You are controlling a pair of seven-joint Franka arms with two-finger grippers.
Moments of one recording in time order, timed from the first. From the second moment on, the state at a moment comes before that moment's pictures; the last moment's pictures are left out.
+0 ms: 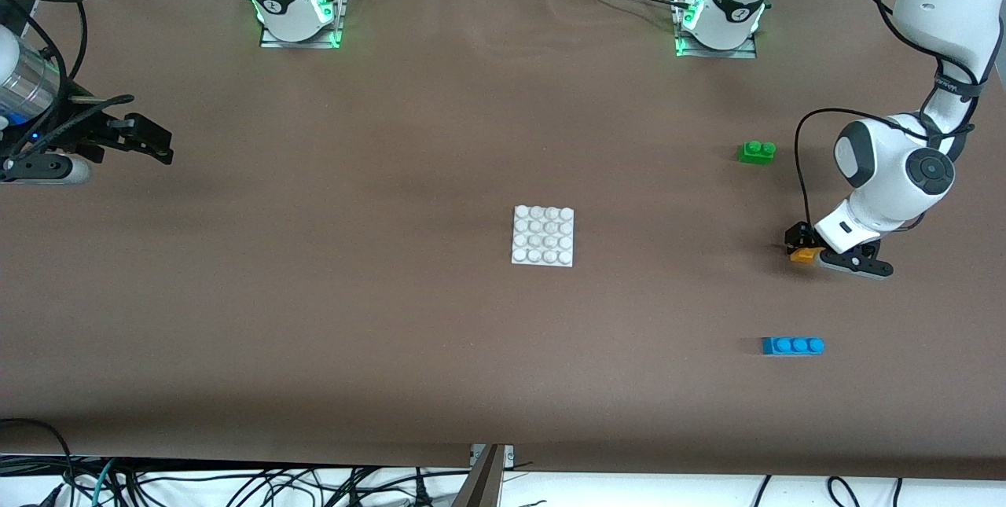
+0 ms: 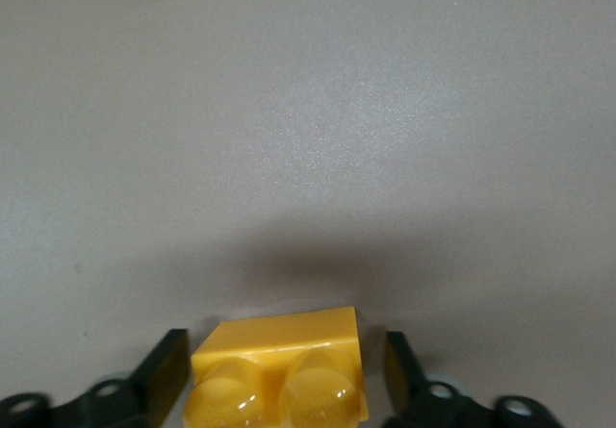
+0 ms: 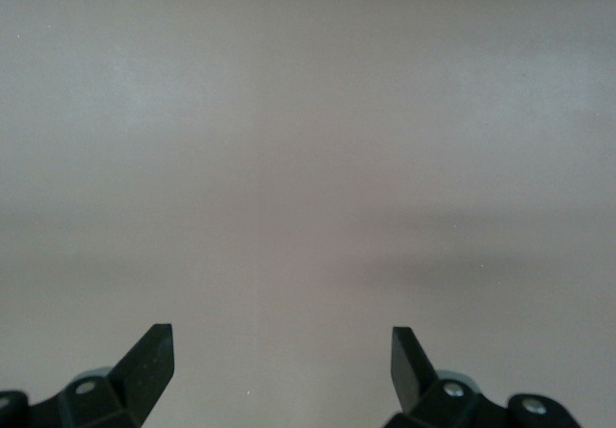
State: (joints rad) left arm 0.25 0.49 -0.04 -2.12 0.08 2.72 0.39; right arm 0.16 0.08 -0.09 -1.57 -0.03 1.62 0.06
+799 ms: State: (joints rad) left arm 0.24 0.36 -0.15 -1.98 0.08 2.35 0.29; right arm 0.16 0.08 -0.09 -1.57 -0.03 1.62 0.06
